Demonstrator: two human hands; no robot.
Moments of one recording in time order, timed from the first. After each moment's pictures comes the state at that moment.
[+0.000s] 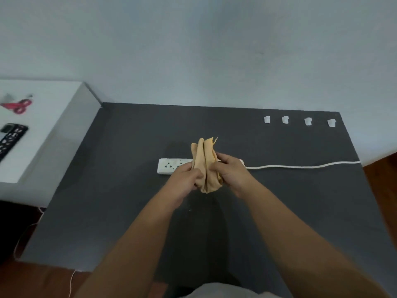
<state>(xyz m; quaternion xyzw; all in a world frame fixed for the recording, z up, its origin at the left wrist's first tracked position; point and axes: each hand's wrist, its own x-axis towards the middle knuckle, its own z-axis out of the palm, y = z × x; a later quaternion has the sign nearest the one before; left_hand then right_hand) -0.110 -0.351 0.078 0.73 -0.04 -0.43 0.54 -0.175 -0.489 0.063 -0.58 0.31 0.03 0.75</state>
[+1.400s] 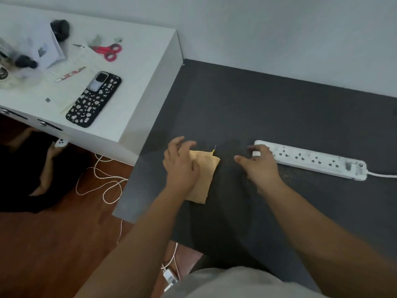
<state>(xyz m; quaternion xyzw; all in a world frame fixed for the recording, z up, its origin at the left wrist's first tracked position) 0.013 -0.109 -0.005 0.96 -0.12 -0.04 0.26 -0.050 -0.301 0.006 -0.69 0.43 0.04 0.58</state>
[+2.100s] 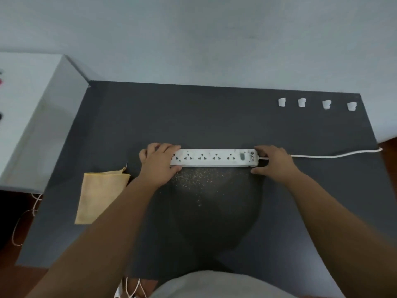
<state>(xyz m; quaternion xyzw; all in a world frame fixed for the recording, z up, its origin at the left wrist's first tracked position) -0.005 -0.289 -0.009 0.93 -0.34 -0.14 0.06 -0.196 -0.579 -0.008 -0.89 0.31 0.13 0.30</state>
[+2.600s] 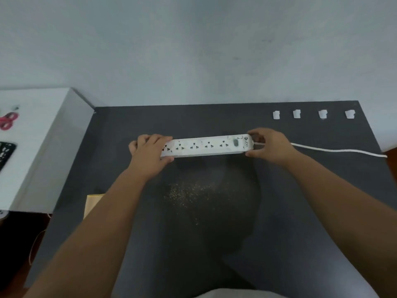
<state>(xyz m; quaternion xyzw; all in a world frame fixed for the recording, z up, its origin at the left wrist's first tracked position) 0.042 -0.324 0.038 0.94 -0.35 -0.06 0.03 -0.146 -0.627 0.030 -0.89 0.26 0.03 0.37</state>
